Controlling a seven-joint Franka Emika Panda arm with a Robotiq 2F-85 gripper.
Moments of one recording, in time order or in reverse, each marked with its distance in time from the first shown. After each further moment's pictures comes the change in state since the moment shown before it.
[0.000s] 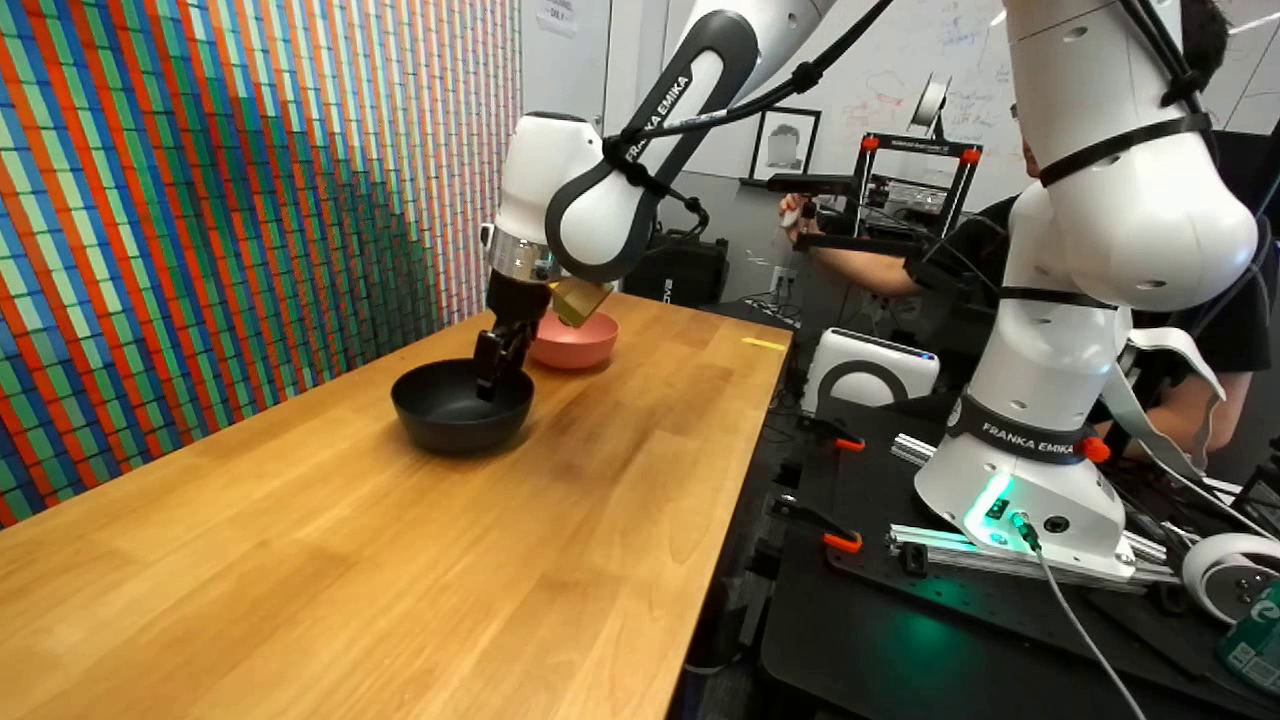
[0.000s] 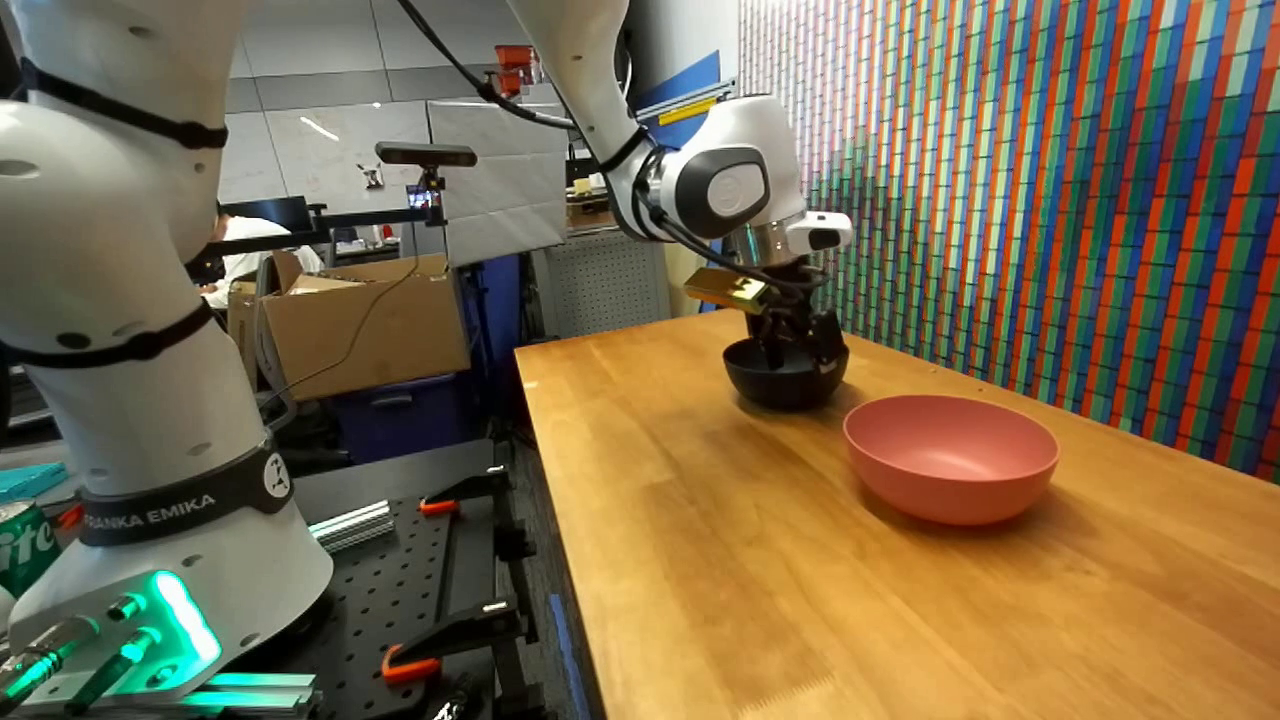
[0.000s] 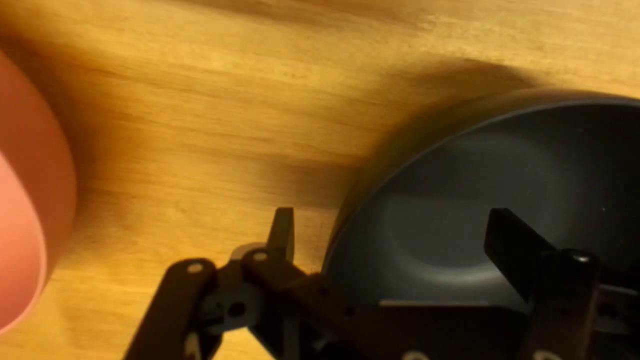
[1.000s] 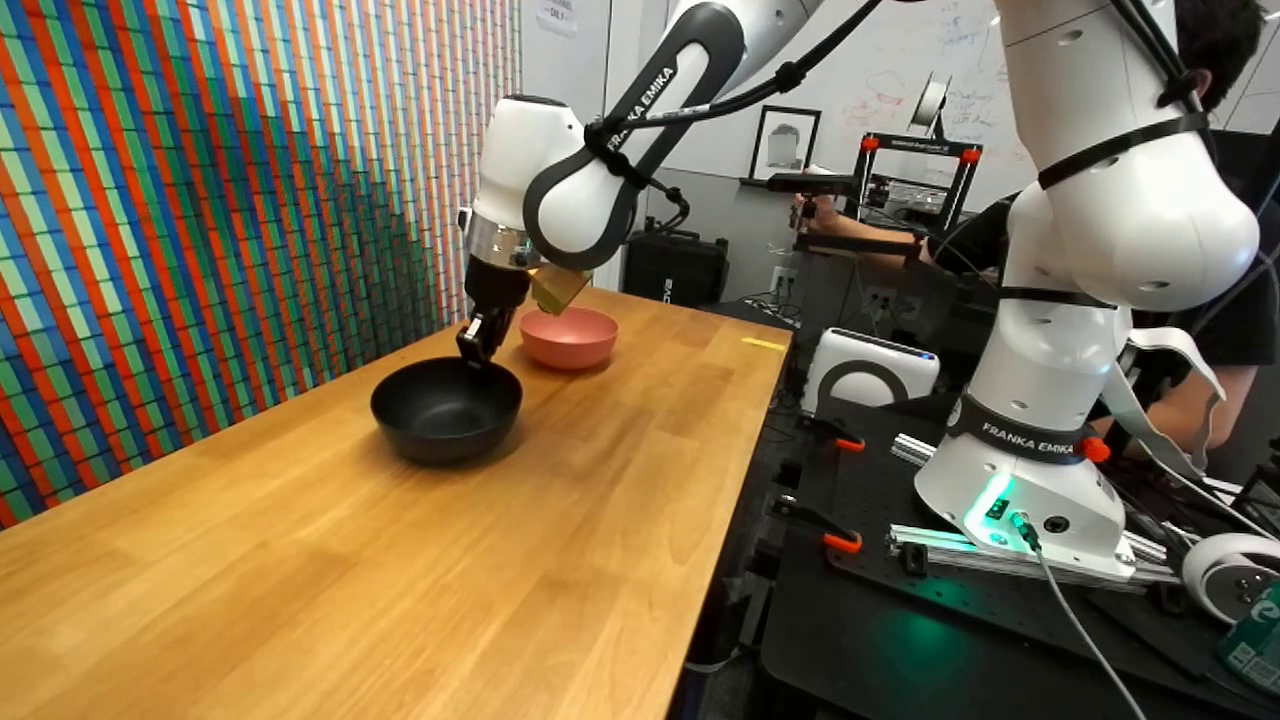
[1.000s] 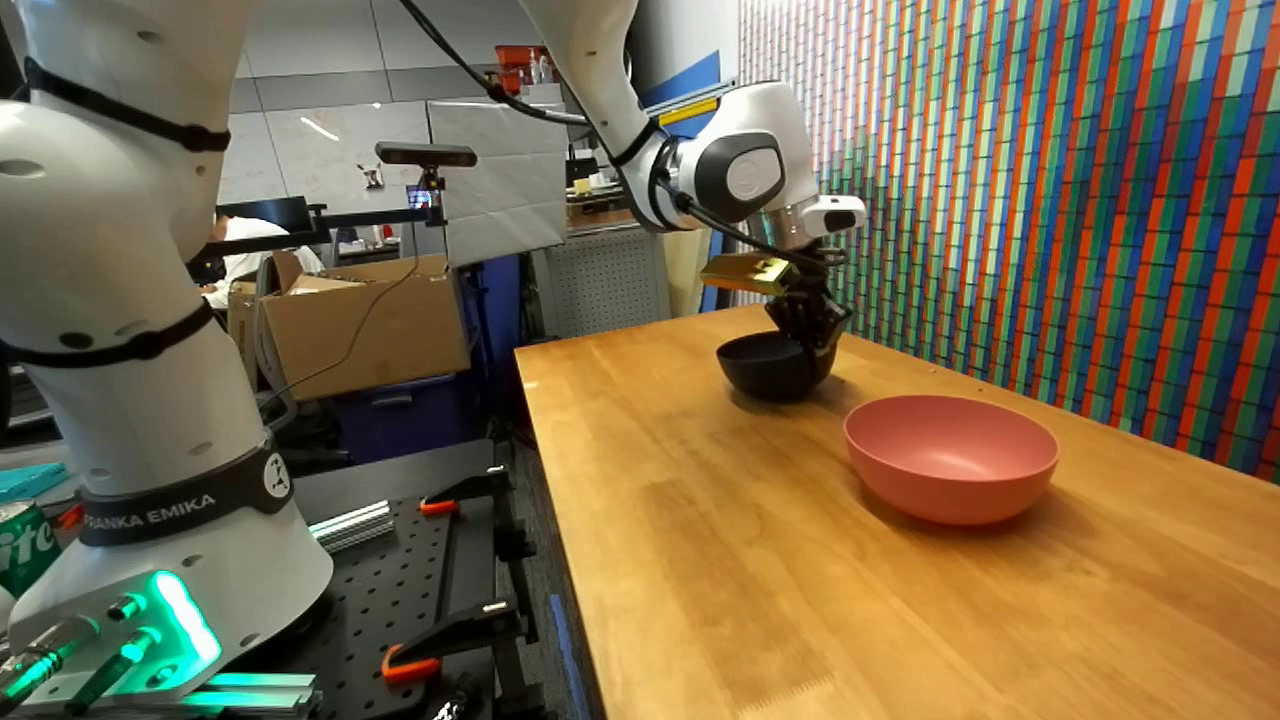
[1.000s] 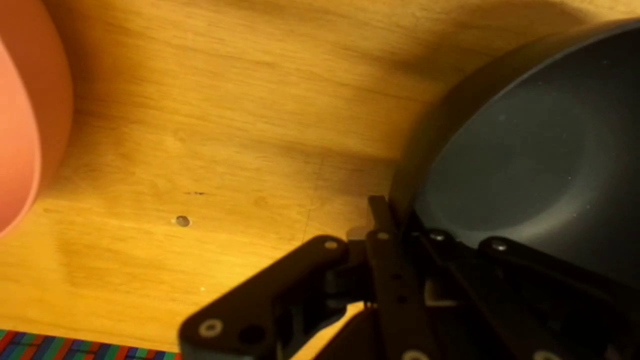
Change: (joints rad) arm 0.013 0.021 -0.009 0.088 -0.026 -0.039 -0.013
